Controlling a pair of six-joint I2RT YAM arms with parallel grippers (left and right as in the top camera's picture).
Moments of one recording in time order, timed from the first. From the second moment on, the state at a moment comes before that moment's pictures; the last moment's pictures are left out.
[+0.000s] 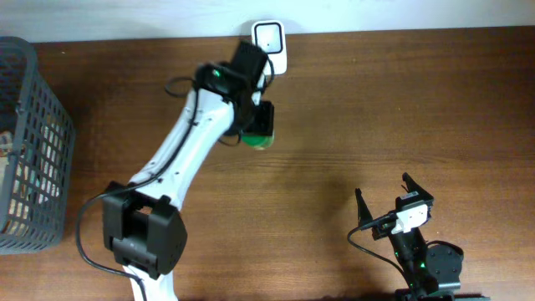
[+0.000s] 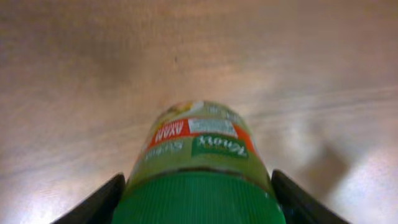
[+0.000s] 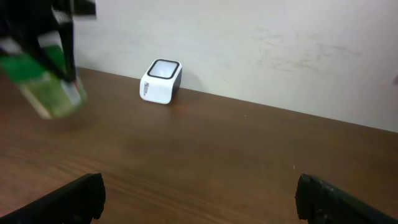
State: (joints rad) left arm -0.45 1.99 1.79 -1.10 0.08 -0.33; right arm 0.03 0.01 0.01 -0.05 -0.23 -0.11
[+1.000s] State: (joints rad) left arm -0.58 1.99 1.52 -0.86 -0.09 -0.39; right arm 0.03 0.01 0.01 -0.05 -0.23 -0.11
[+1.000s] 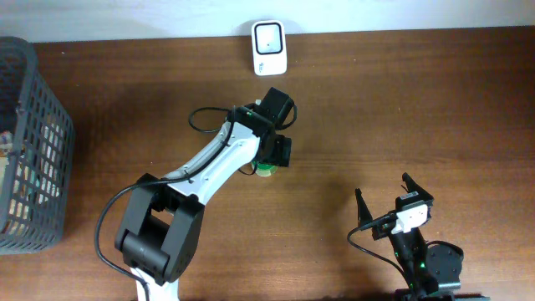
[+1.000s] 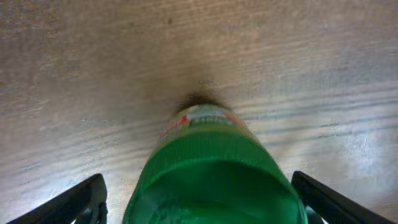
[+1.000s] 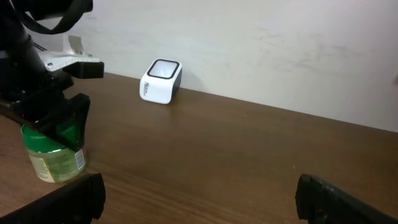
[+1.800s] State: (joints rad) left arm 0.44 1.75 2.37 -1.35 -0.27 -0.39; right arm 0.03 0.01 0.01 -0.05 -0.23 -0.11
